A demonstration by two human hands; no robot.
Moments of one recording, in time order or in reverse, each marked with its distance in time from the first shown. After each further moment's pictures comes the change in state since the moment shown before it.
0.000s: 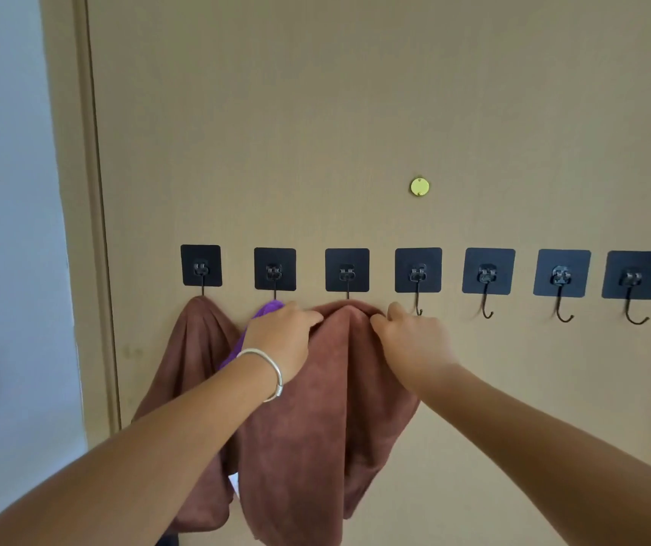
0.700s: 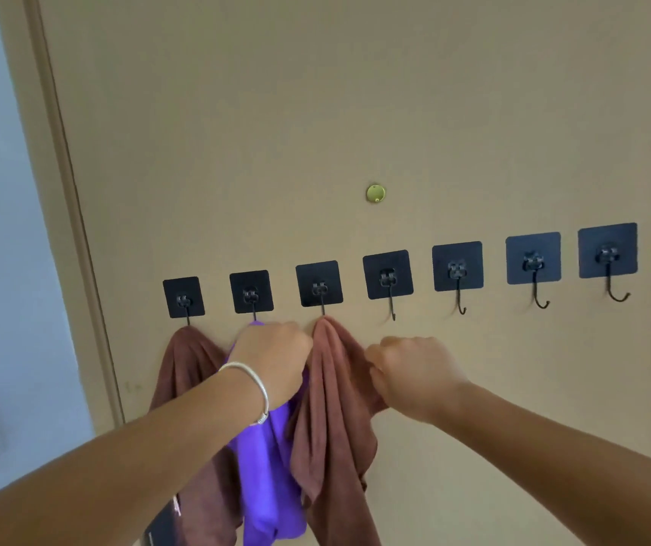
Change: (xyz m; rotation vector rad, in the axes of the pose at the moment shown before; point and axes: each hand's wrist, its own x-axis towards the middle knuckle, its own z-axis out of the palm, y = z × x) left_hand -0.014 0.058 -0.055 0.532 -0.251 0.134; right_hand -0.035 0.028 0.007 0.253 0.065 -0.155
